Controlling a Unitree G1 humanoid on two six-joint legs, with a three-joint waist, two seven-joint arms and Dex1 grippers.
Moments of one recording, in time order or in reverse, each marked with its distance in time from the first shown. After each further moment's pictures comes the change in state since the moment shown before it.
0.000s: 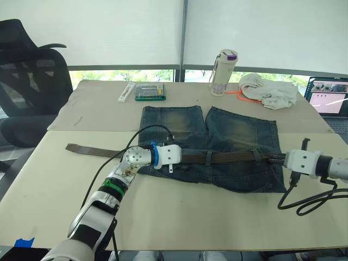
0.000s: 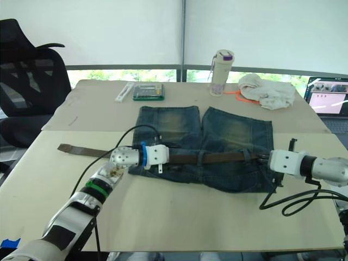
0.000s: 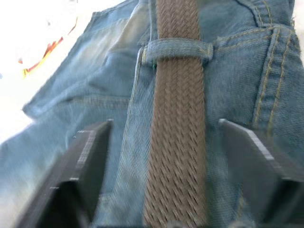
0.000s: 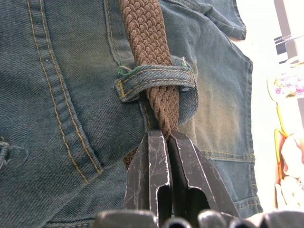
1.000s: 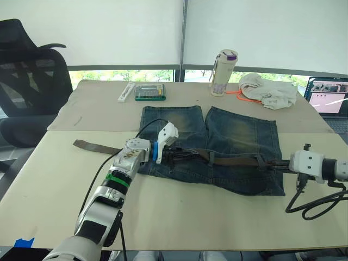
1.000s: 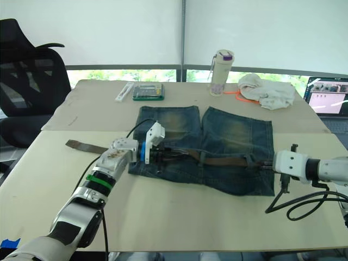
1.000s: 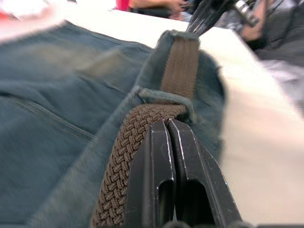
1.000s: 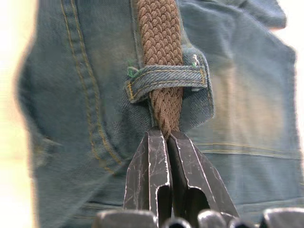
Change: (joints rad) left arm -0.004 -0.035 0.156 -0.215 -0.459 0.869 -0.419; right arm 0.069 -0.050 -0.037 -0.106 0.177 0.294 0.278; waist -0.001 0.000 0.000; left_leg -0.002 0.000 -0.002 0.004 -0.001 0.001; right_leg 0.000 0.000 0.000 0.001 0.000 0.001
